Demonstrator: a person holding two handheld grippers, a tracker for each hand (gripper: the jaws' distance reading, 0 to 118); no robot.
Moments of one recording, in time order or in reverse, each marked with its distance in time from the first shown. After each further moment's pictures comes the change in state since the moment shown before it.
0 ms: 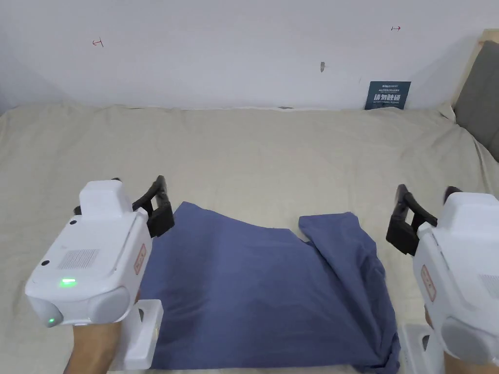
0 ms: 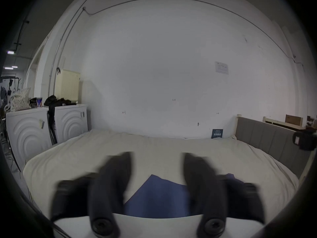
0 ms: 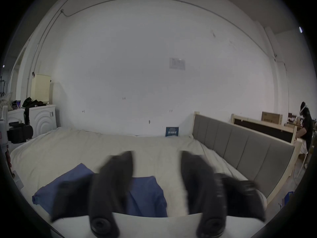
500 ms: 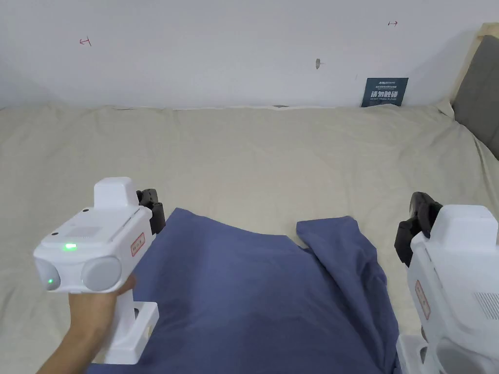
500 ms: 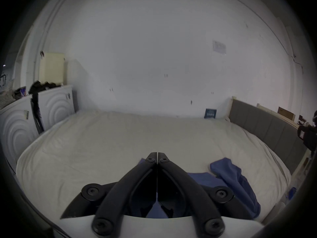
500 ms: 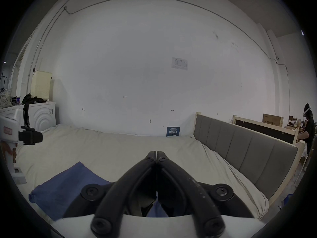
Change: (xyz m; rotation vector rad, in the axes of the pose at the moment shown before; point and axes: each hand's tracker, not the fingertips) left arm -0.021 -0.012 -0.098 -0.285 -0.123 0.016; right arm -0.001 -0.009 -0.032 -0.027 0.014 0.009
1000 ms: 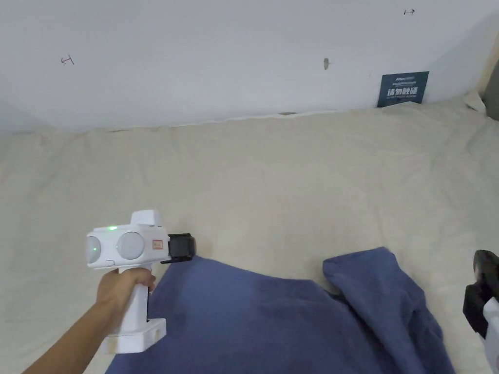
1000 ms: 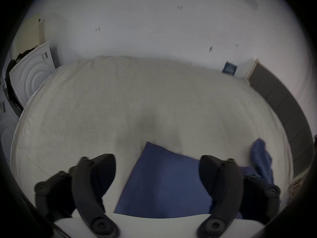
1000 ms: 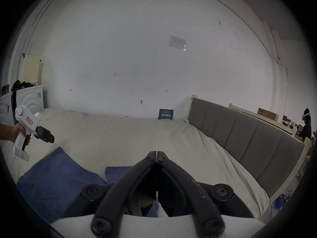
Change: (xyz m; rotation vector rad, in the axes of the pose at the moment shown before) left arm -0.067 -0.014 -0.278 -0.529 0.015 0.021; right arm 0.006 -0.042 -0.103 -0.170 -0.077 0.042
